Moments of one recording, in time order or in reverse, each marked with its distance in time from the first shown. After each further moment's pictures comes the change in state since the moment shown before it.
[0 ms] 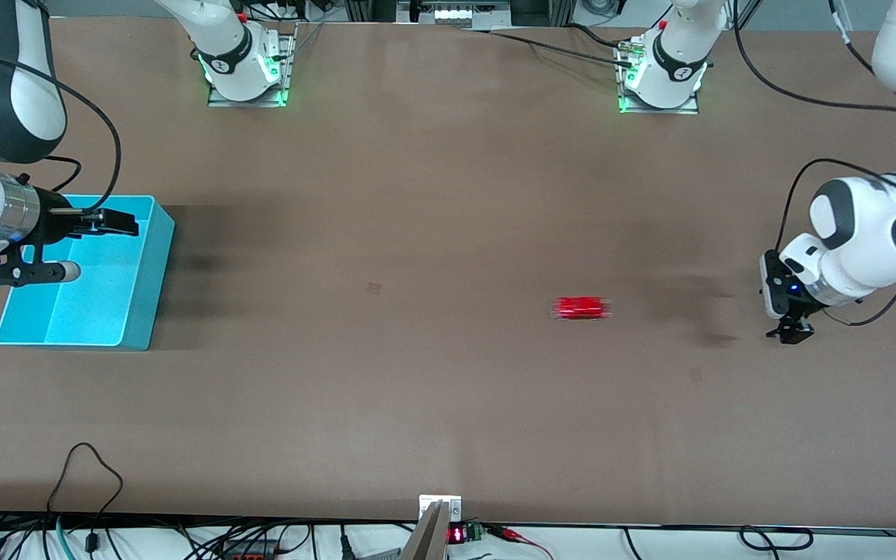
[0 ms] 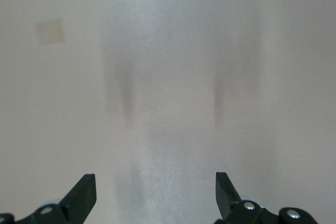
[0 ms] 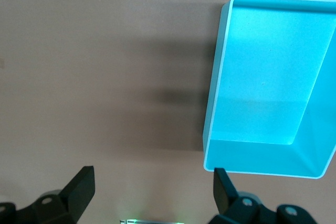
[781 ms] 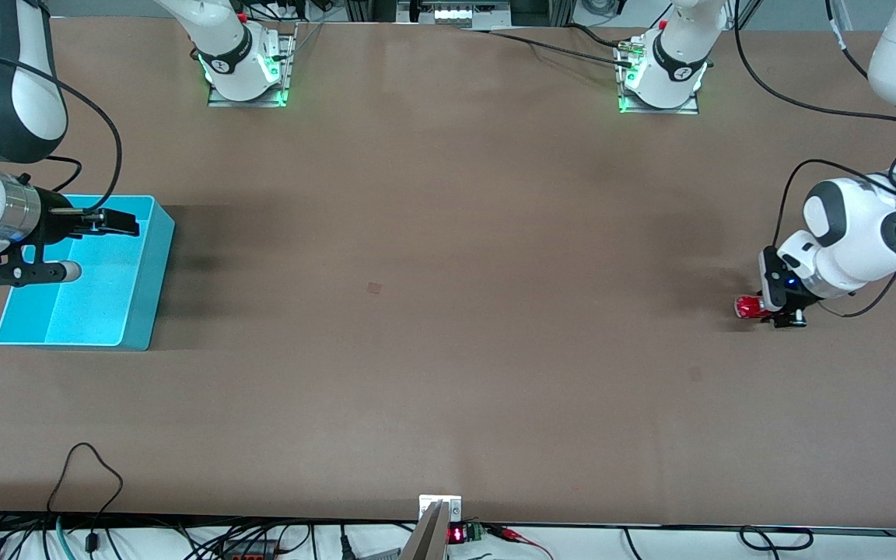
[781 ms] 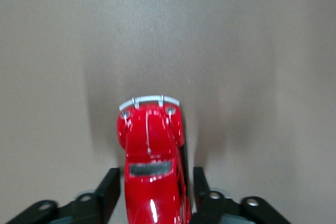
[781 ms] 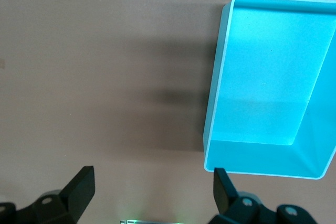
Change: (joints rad) left arm 0.001 0.107 0.081 -0.064 0.000 0.182 0.106; right arm 0.002 0.000 0.001 0.000 0.000 0.002 0.000
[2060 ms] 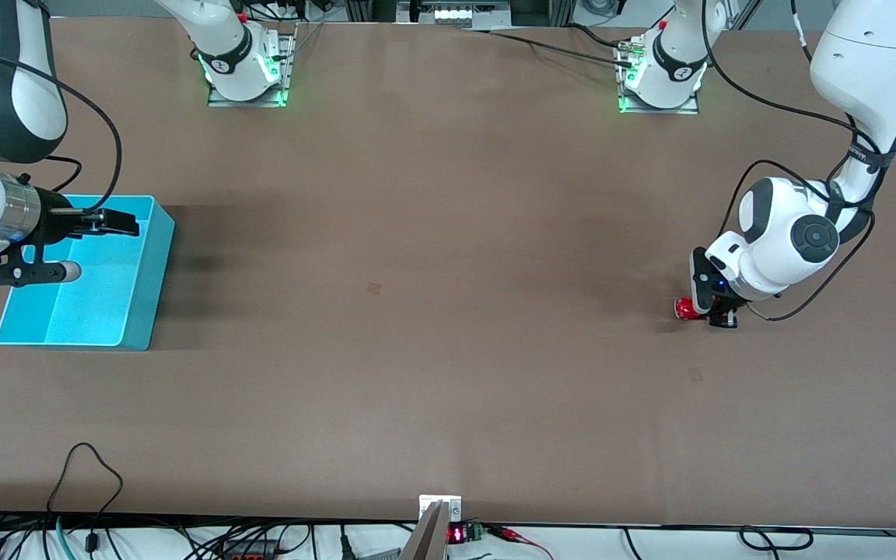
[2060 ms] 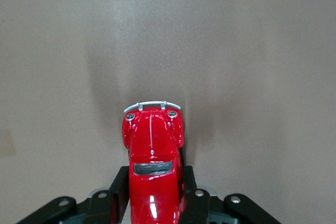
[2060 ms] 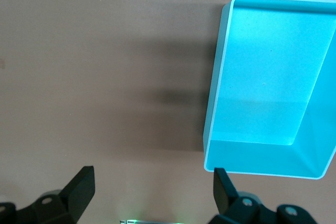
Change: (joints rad) left arm -0.259 -0.069 0.030 -0.054 -0.001 -0.028 -0.252; right arm 0.000 0.000 0.000 0.000 0.000 0.000 0.000
